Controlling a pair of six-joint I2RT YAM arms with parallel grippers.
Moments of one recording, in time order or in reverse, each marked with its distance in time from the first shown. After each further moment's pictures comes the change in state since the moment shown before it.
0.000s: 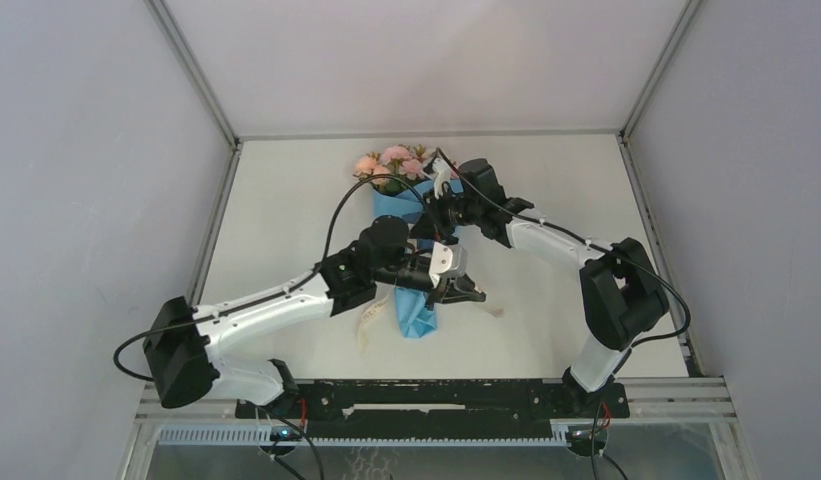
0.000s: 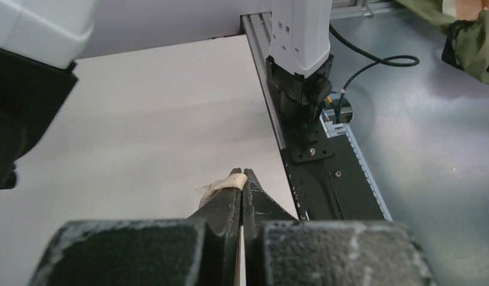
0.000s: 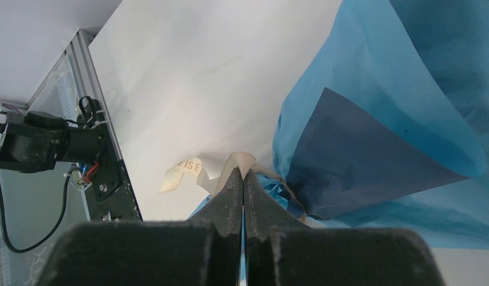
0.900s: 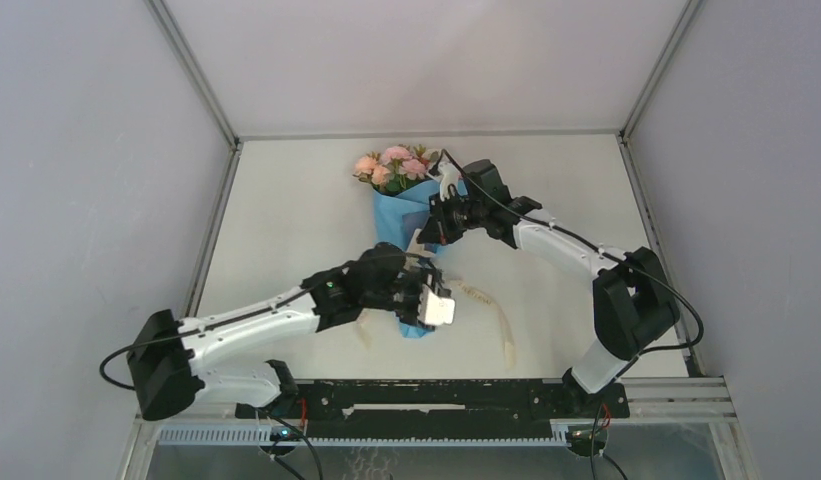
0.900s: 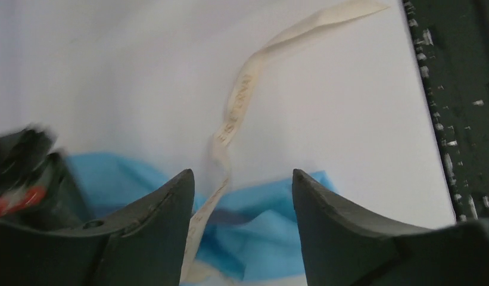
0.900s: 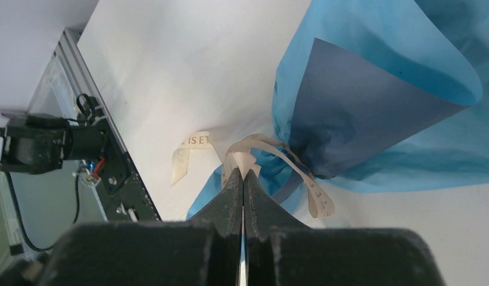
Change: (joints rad) left arm -0.050 -0.056 -0.167 -0.262 -0.375 0.613; right arm 0.004 -0.062 0.009 -0.160 0.058 0.012
